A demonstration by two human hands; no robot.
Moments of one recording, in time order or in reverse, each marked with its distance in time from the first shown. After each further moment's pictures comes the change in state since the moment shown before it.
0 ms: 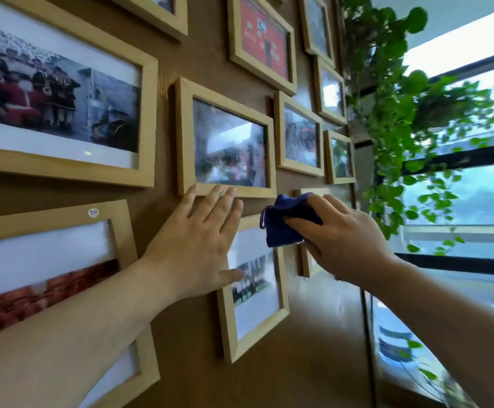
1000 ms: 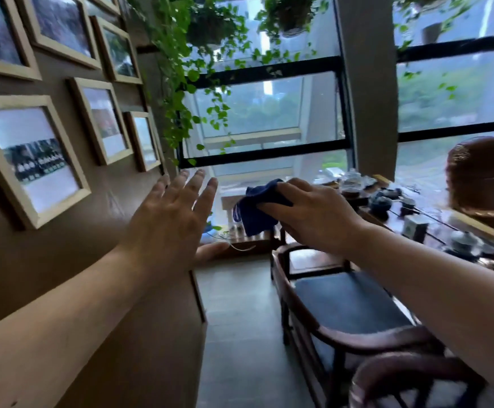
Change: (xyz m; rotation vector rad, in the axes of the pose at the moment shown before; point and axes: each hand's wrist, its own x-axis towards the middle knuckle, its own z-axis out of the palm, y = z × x) left_hand -0.134 0.208 -0.151 -0.725 0.208 0.441; right_hand -0.249 -0.096 -0.312 -0.310 -0.693 0.268
